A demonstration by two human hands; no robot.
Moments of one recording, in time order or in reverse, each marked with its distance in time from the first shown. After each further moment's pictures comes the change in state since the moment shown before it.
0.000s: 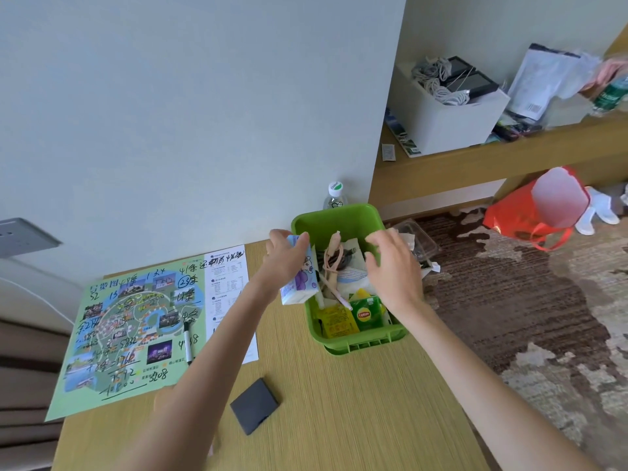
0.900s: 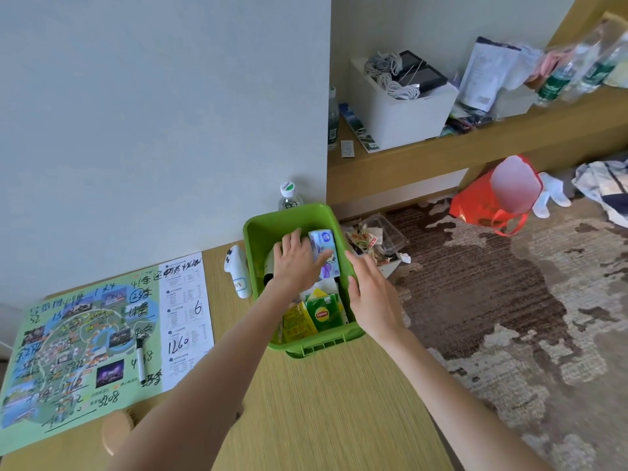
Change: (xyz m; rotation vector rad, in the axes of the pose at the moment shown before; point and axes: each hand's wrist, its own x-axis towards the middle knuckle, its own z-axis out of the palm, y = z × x) left_hand 0.047 0.002 0.118 0.918 0.029 0.429; right_hand -0.042 0.060 0.000 0.014 -0.130 0.017
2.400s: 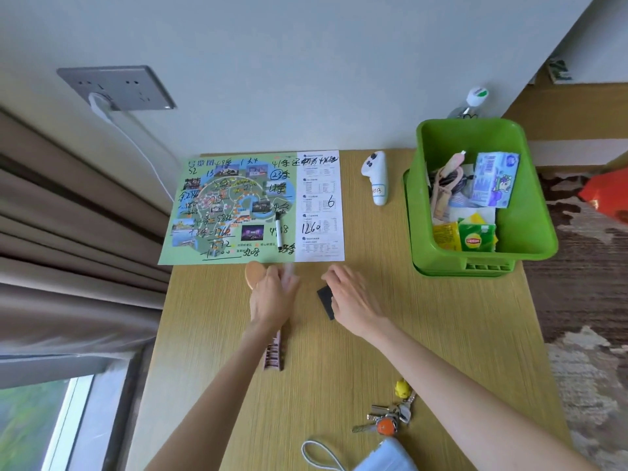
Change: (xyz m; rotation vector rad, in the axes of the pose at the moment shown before) left_hand -0.281 -0.237 0.074 -0.606 0.115 -0.679; right_hand -0.129 -0.183 0.185 -0.151 -0.561 -0.478
